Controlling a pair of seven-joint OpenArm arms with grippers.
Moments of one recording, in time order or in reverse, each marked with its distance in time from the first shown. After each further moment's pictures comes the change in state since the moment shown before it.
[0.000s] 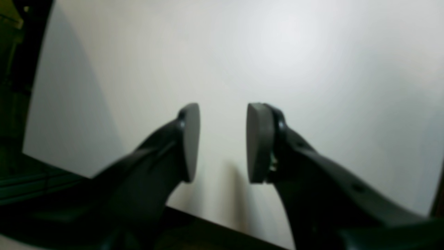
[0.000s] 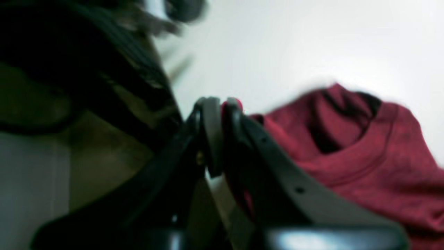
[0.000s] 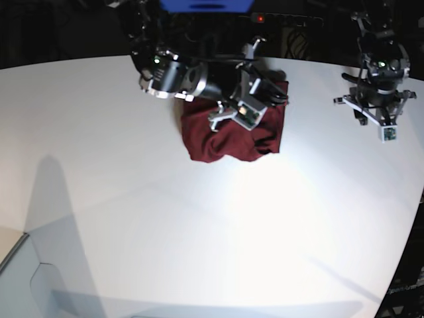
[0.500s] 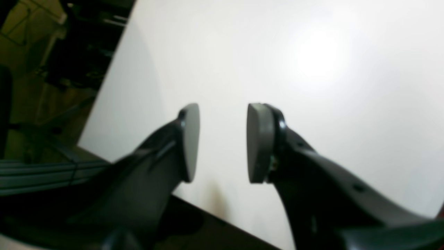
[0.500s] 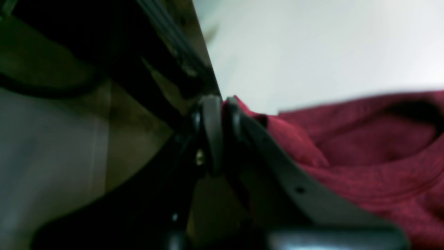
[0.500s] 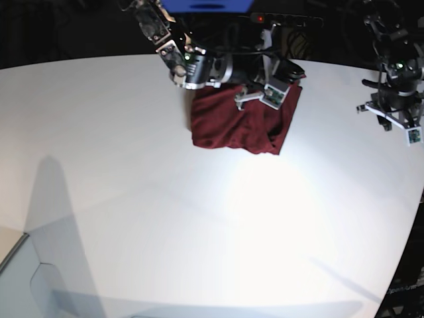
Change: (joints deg) left arm -1.7 -0.8 -6.8 1.1 -0.1 0.1 -0.1; right arm 1.9 -0.5 -7.5 -12.4 -1.0 0.0 4.7
